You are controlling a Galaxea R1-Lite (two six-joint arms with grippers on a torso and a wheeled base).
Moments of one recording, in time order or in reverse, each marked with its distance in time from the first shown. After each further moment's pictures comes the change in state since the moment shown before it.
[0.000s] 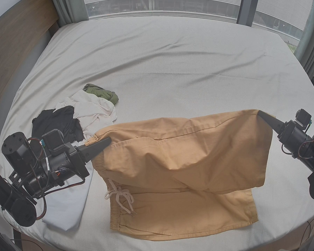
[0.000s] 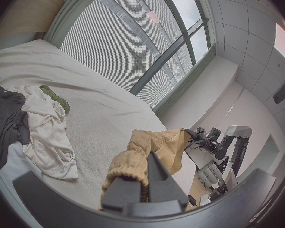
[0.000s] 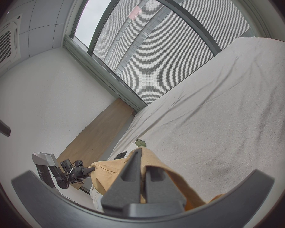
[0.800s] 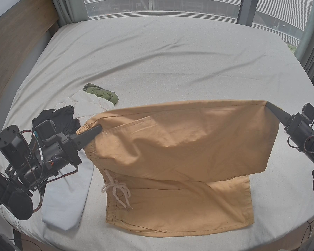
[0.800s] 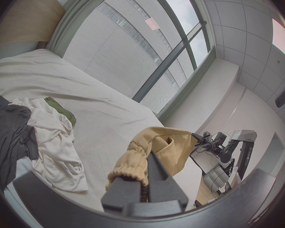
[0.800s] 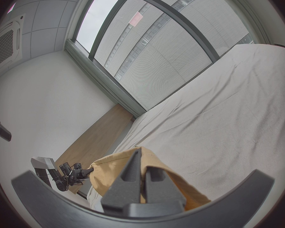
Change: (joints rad) left arm 0.067 -0.014 -0.046 0.000 -0.004 -0.002; right arm -0.063 -0.026 -0.030 -0.001 0.015 0.023
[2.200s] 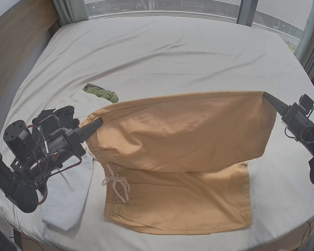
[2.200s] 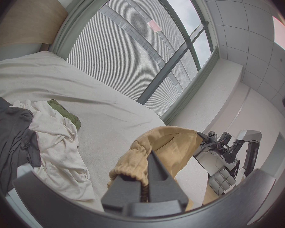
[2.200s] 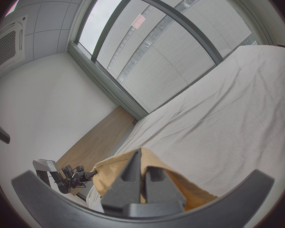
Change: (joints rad) left arm 0.016 0.085 -0.088 0.000 0.038 0.004; right arm -0.013 0.080 -0.125 0.006 0.016 0.020
